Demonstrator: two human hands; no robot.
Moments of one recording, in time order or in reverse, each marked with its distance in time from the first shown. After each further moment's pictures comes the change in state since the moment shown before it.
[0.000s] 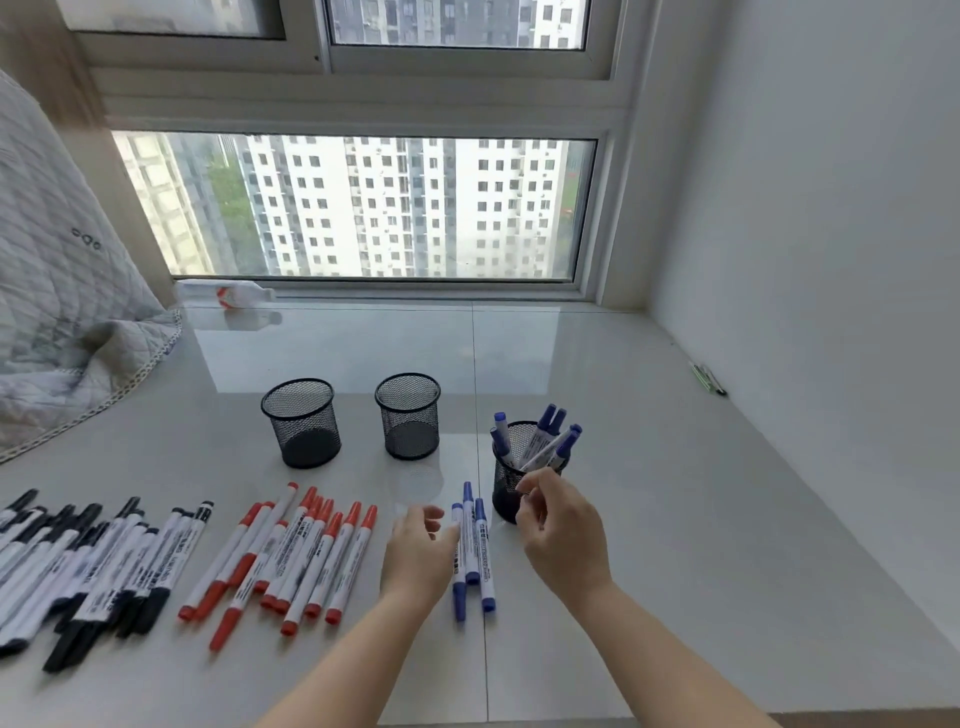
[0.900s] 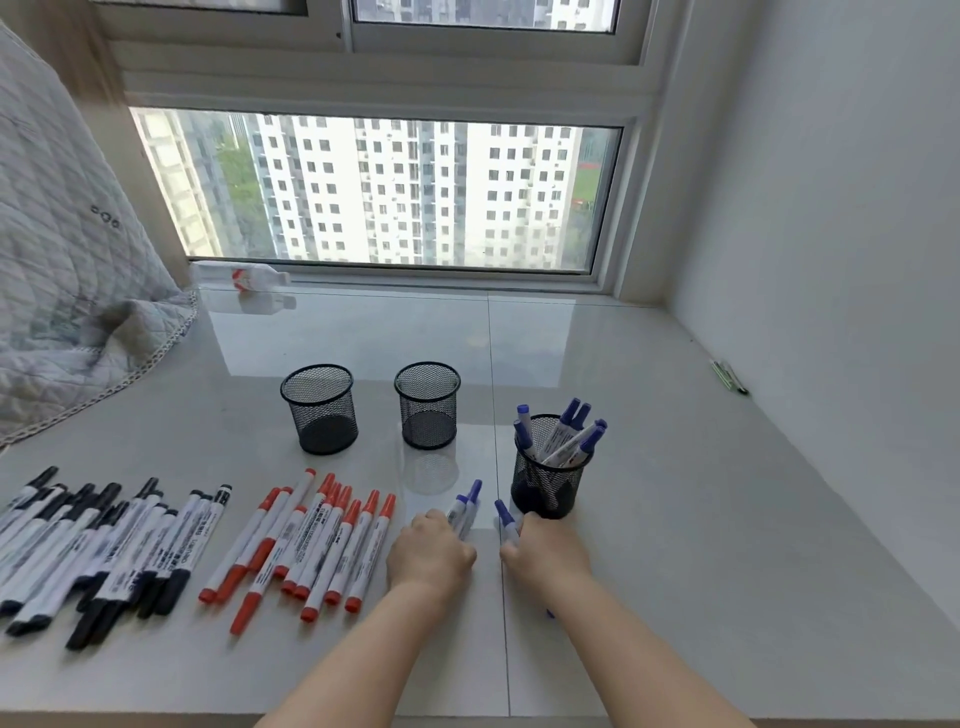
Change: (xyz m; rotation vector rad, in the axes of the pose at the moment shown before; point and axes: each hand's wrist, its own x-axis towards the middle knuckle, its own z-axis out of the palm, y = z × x) left_hand 0.010 -0.004 -0.003 0.628 -0.114 -0.022; right_hand 0.000 0.002 0.047 -0.397 -0.666 0.393
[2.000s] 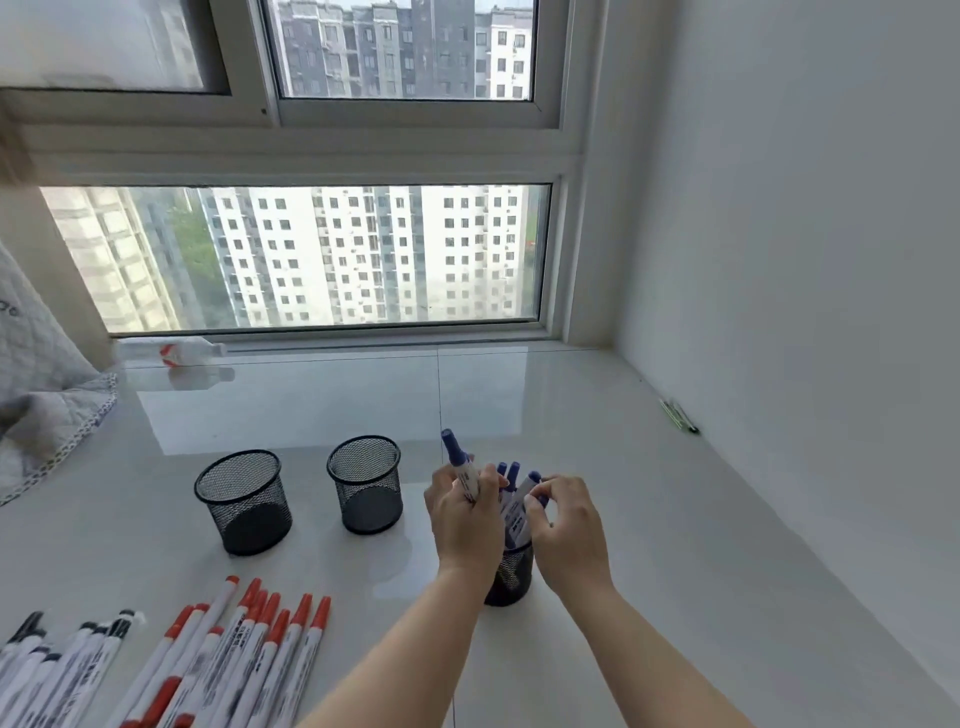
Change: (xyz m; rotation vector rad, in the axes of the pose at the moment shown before) left_hand 0.028 0.134 -0.036 -1.191 0.270 0.216; right_hand 0.033 0.037 -0.079 0.598 0.593 -0.134
